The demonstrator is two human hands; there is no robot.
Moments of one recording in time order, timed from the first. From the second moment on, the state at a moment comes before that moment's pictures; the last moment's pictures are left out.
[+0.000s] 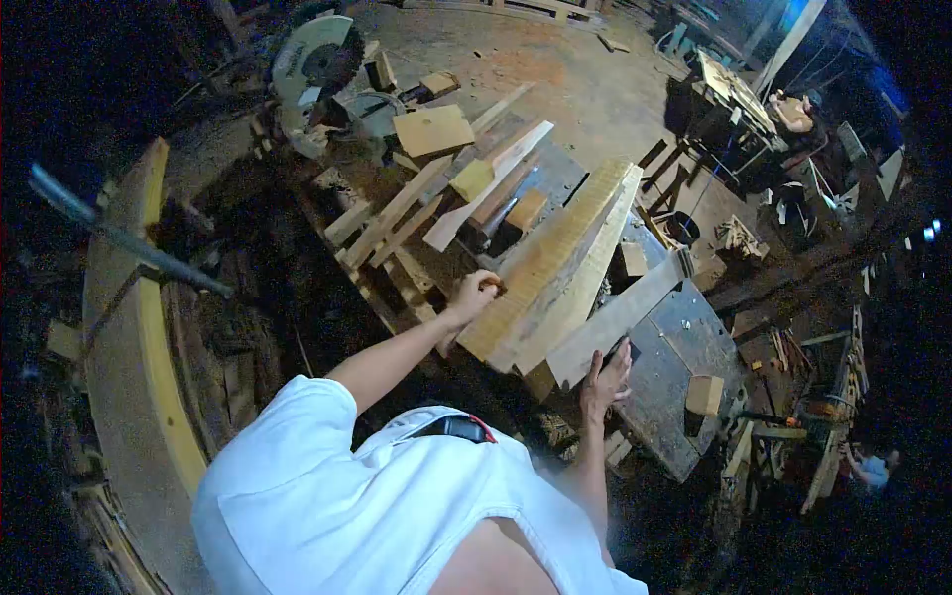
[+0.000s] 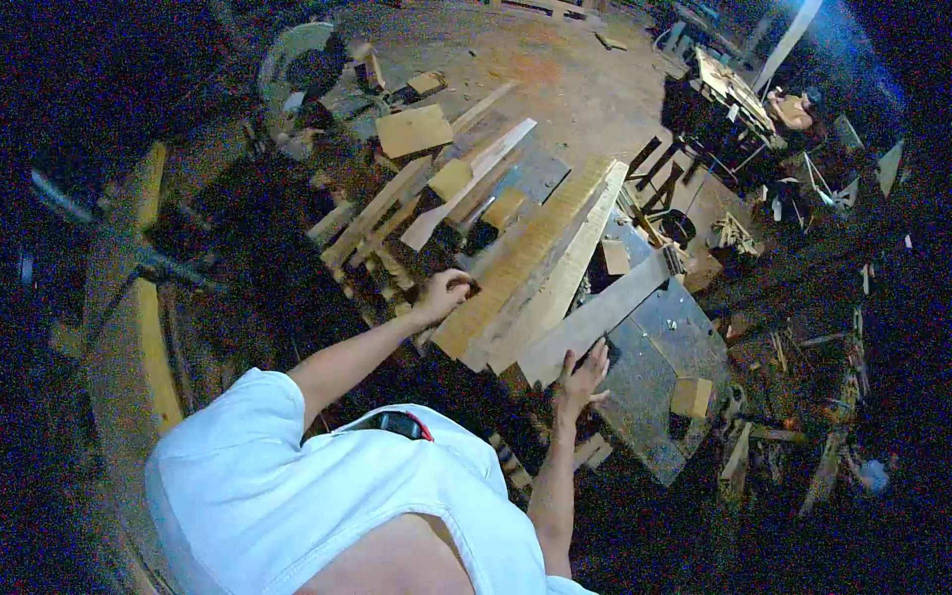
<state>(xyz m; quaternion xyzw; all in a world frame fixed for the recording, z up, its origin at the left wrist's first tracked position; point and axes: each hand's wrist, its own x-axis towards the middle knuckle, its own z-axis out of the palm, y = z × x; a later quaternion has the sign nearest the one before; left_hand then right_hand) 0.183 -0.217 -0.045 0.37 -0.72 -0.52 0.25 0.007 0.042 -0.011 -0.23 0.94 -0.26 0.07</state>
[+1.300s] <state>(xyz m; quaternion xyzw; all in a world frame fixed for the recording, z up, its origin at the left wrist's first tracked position) 0.235 -0.230 0.011 0.15 -0.77 -0.59 0.20 0.101 -0.069 0.059 -0.03 0.56 -0.65 0.51</state>
